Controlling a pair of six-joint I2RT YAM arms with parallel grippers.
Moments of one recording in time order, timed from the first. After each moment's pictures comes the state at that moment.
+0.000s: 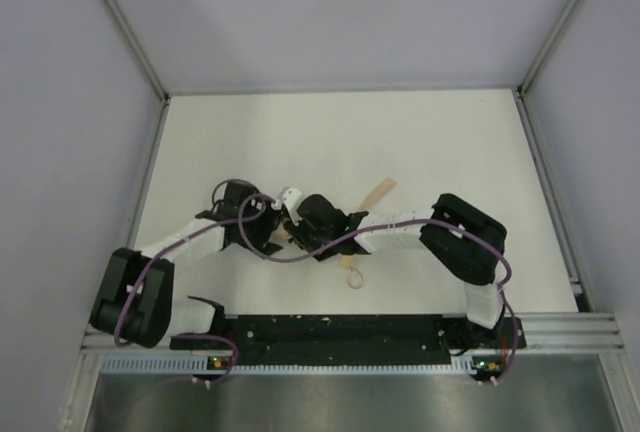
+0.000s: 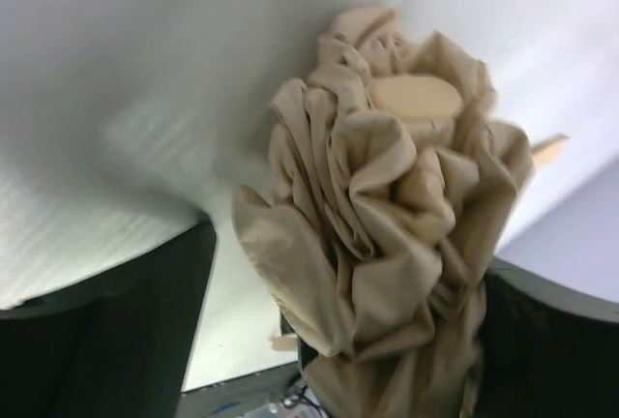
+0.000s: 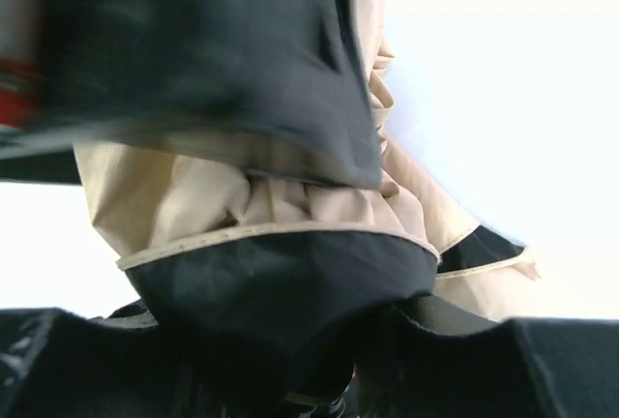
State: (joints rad) left arm -0.30 1.35 0.59 -0.28 0.23 -1.37; right arm 1.07 1.93 1.10 0.12 0.12 0.00
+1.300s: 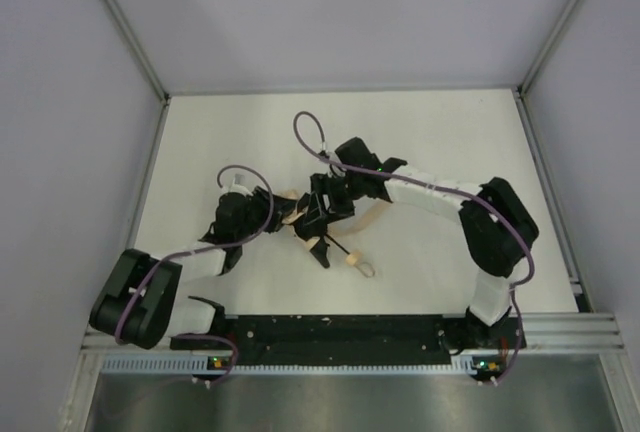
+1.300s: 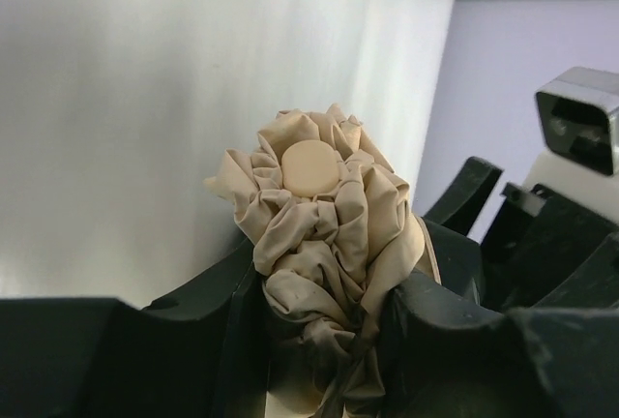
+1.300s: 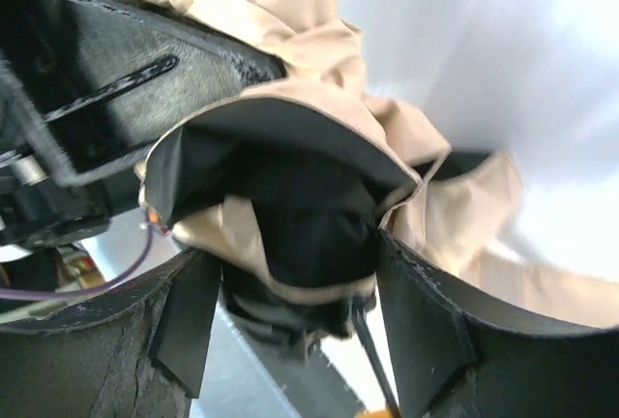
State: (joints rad) left arm -0.32 1.33 0.30 0.63 0.28 -1.26; right arm 0.76 1.88 1.28 -0.29 -0.56 0.55
